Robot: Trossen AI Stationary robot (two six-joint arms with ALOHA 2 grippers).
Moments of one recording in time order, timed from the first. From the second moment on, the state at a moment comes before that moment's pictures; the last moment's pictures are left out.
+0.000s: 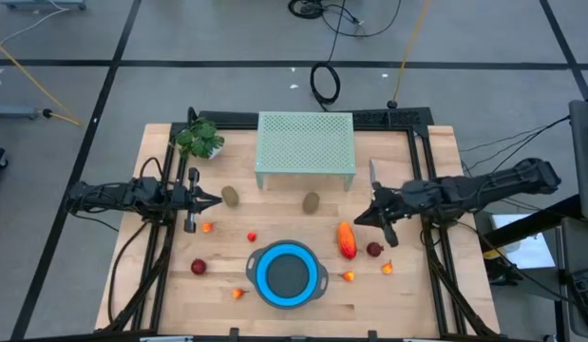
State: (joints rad) left arm -0.11 0.01 0.13 -0.13 -0.11 0.15; right arm 0.20 0.82 0.63 -0.25 -0.04 0.36
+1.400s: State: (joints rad) left arm -0.11 0.01 0.13 -0.13 -0.11 0.15; right arm 0.34 1.34 1.20 -0.93 0.08 0.81
